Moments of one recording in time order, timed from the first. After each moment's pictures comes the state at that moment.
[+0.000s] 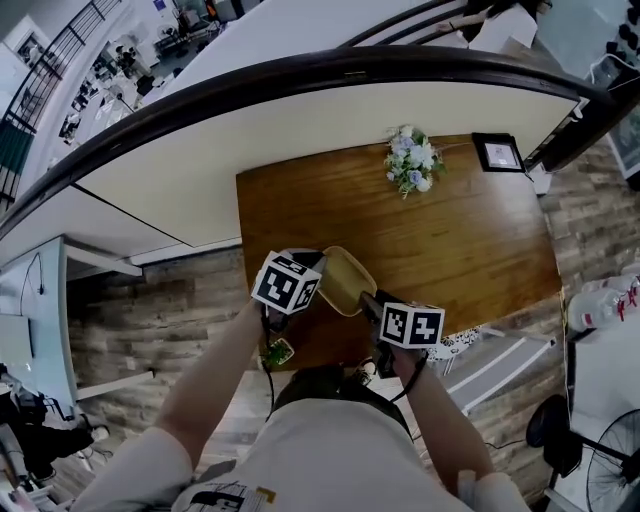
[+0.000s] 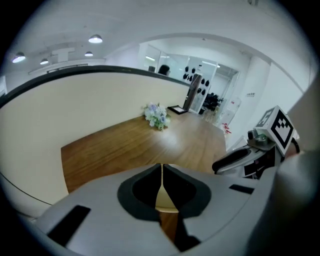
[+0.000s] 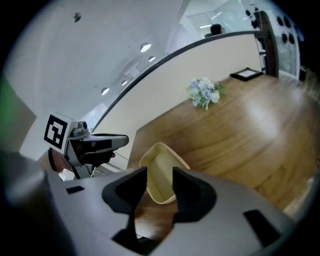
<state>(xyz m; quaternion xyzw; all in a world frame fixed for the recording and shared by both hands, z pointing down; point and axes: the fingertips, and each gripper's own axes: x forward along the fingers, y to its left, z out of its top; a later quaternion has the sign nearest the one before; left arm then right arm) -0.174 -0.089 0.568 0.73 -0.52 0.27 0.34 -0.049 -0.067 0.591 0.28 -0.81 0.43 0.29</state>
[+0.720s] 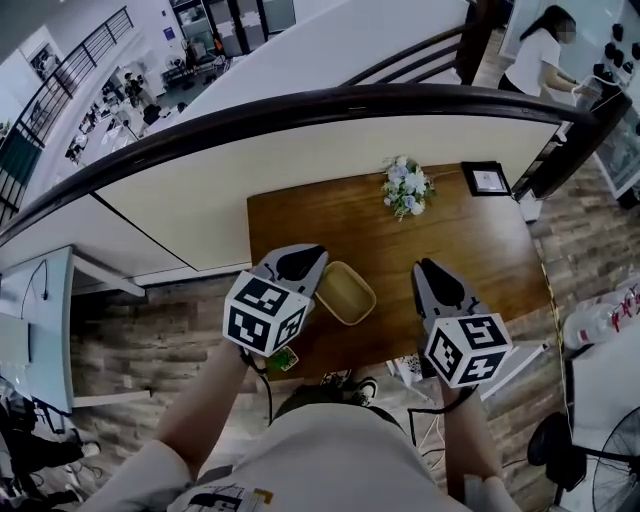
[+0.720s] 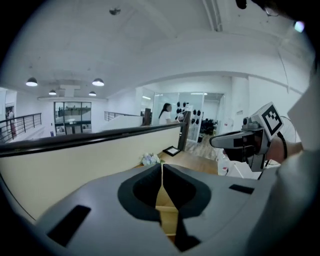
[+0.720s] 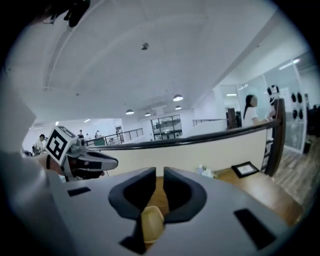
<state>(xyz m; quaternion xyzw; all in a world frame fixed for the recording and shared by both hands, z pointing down) -0.163 -0.060 0.362 0.78 -0.59 0.14 0.17 -0.014 -0.102 0.340 0.33 -0.92 0.14 0.14</state>
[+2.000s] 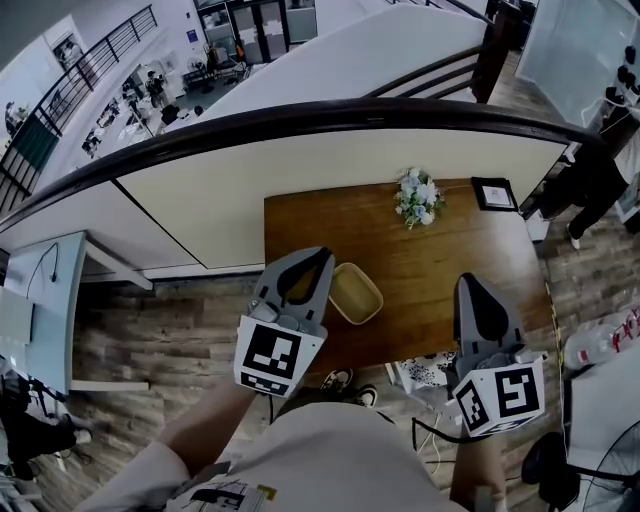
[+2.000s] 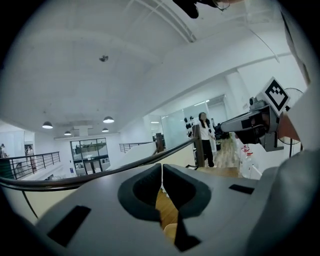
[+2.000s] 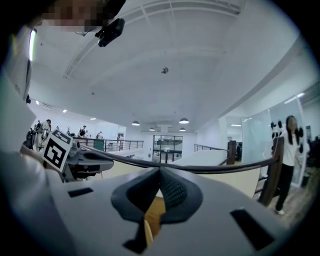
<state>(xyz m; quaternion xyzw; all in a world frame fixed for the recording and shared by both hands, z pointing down) -0.148 -0.001 0.270 0.73 -0.68 0.11 -0.01 0.028 -0.047 0.230 0.34 -0.94 -0.01 0.08</state>
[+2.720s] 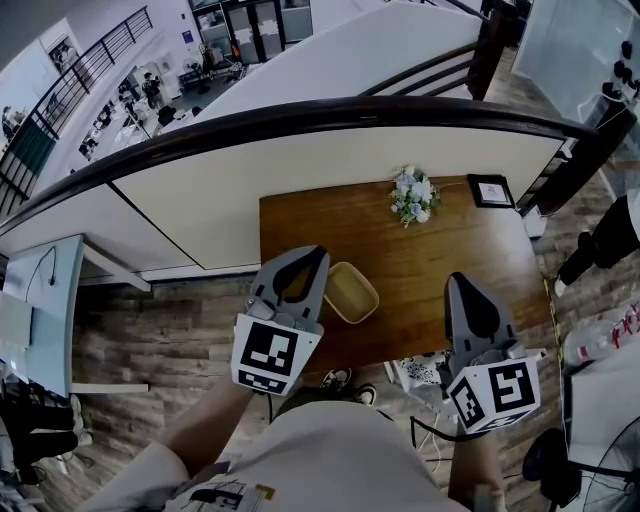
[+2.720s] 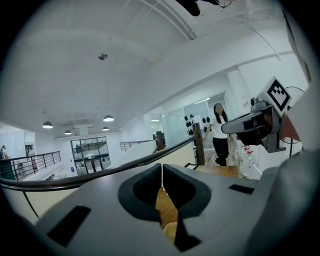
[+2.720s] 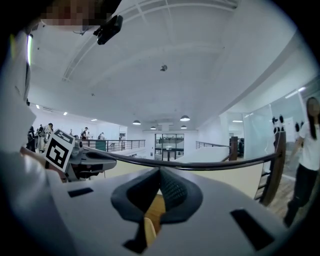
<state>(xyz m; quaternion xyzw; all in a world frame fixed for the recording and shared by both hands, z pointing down) -0.146 -0.008 0.274 0.73 -0.68 0.12 -0.01 0.026 -0.049 0.240 0.33 -0.94 0.01 0.08</state>
